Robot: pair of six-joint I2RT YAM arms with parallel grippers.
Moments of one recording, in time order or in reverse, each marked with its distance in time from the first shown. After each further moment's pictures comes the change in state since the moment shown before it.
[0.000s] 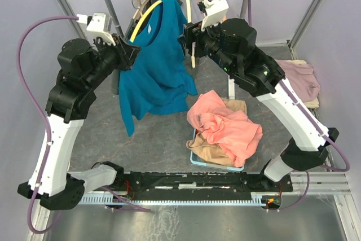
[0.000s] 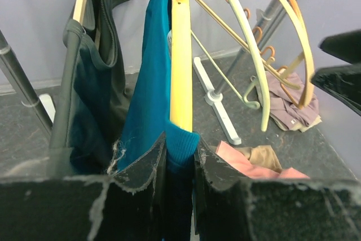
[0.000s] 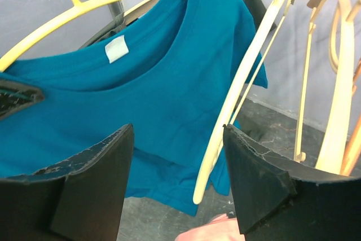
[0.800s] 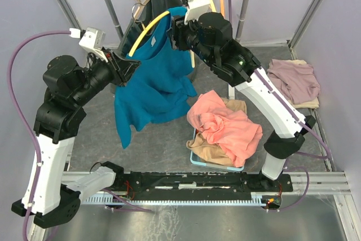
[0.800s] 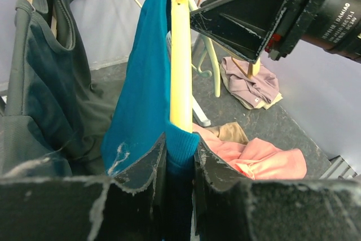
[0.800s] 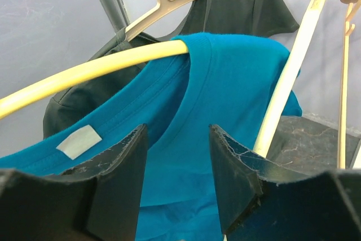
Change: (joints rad) left arm 0.000 -0.150 -0.076 -0.040 0.155 -0.032; right arm 0.000 0.201 0.166 0.022 0.013 0.070
